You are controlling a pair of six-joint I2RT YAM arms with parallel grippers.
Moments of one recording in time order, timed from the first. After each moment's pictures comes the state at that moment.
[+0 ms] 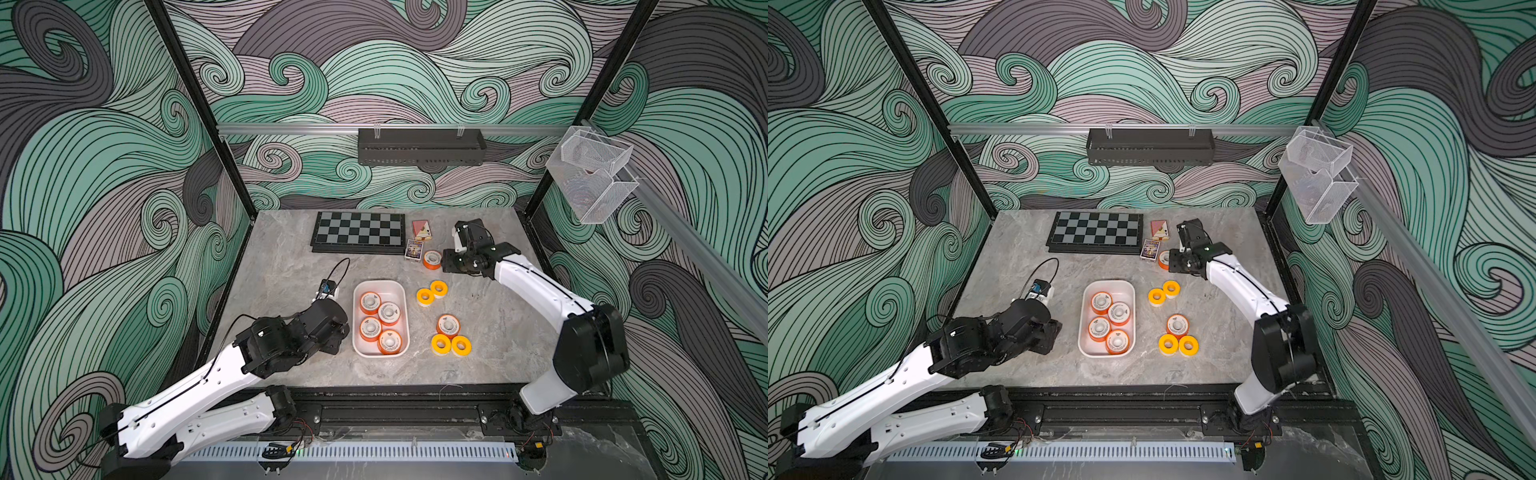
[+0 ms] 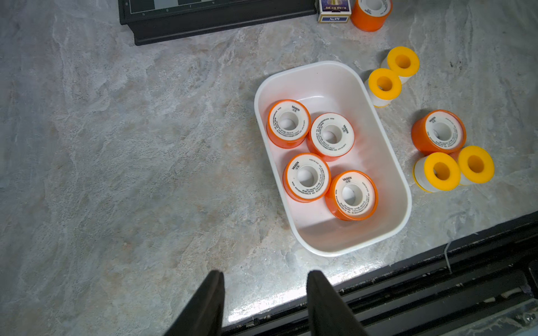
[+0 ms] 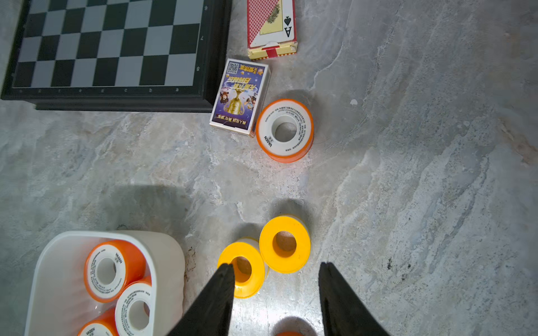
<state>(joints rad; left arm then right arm) -0.97 0.84 0.99 -1.14 -0.41 -0.61 0.33 1.67 1.34 -0.67 0.04 0.36</state>
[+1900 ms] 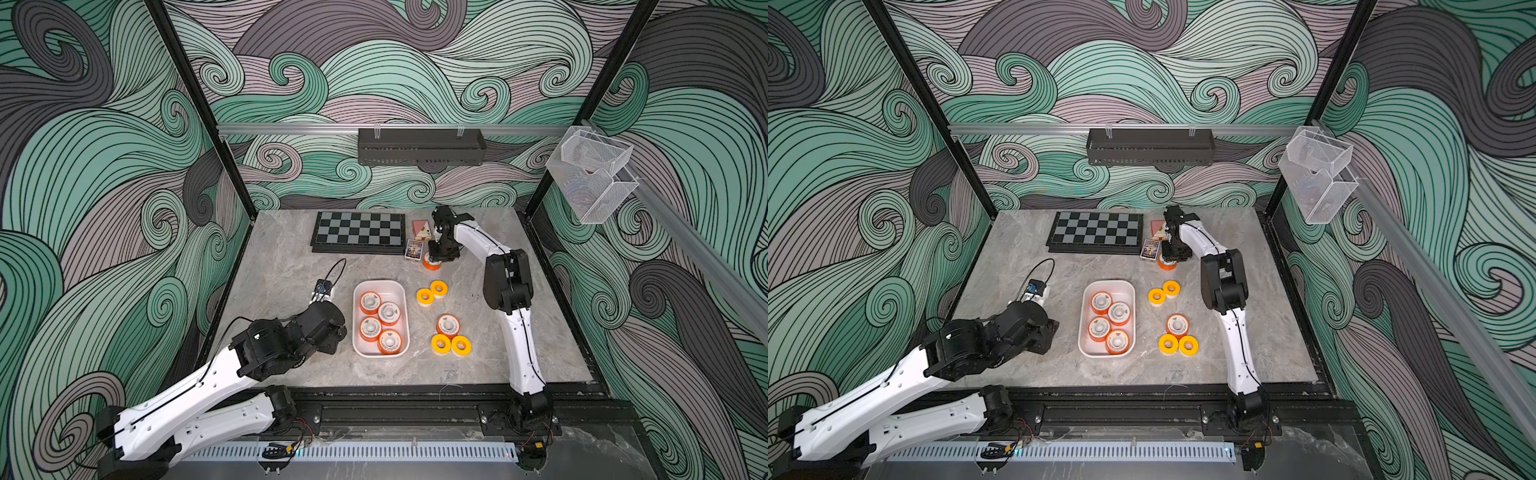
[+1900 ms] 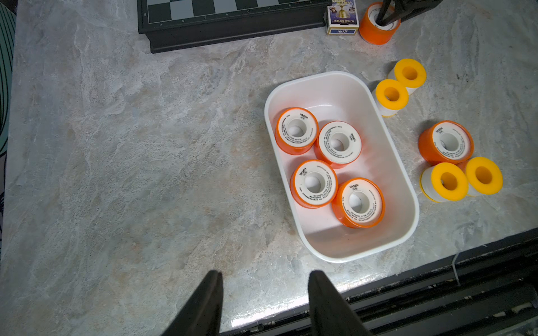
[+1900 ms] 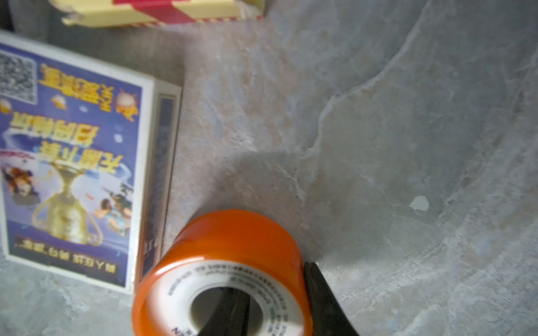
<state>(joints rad) -0.98 0.83 0.98 -1.14 -0.45 -0.63 0.26 2.44 2.10 -1.04 0.01 0.24</state>
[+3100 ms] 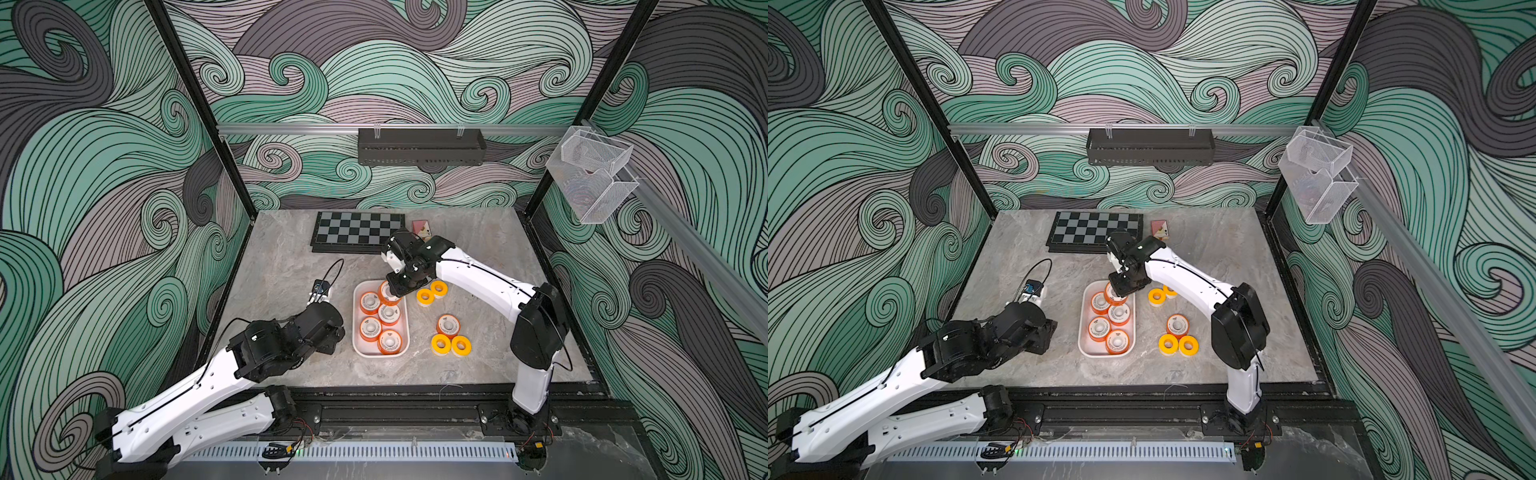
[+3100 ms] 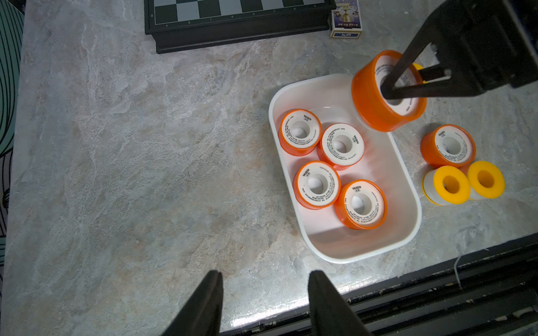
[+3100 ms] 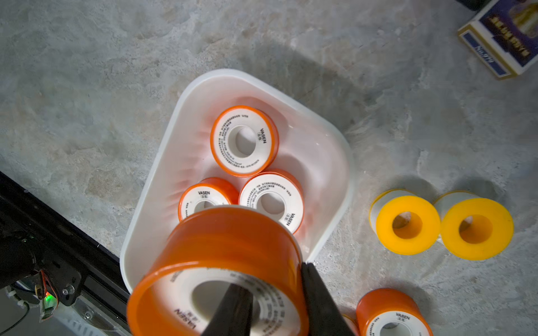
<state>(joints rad) -0.98 0.82 0.98 -1.15 -0.46 -0.64 0.77 1.90 1.68 -1.05 -0.07 0.26</state>
